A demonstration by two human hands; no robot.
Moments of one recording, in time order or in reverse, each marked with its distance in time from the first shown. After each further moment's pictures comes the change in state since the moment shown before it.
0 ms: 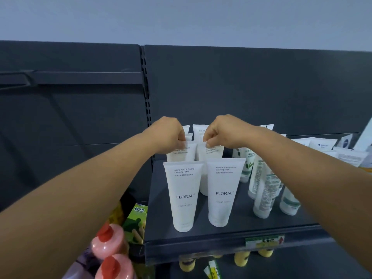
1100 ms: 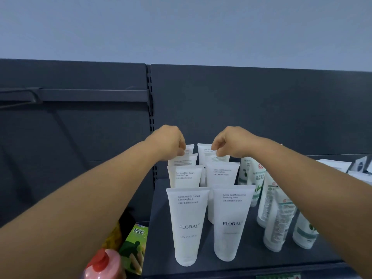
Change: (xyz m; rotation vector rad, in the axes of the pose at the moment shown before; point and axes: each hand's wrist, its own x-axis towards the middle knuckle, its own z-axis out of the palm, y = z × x) left_hand 0.037 -0.017 -0.012 0.004 0.011 -0.052; right_hand 0.034 0.018 -0.012 0.034 -0.016 0.120
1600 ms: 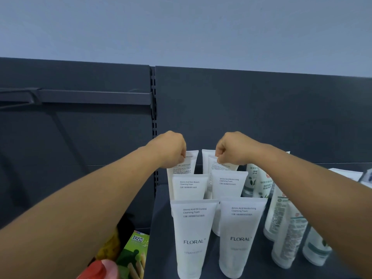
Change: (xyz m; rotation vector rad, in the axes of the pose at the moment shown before) left_hand 0.013 -0.013 0.005 0.134 -0.022 0.059; right_hand 0.023 -0.003 0.009 -0.139 0.011 -0.027
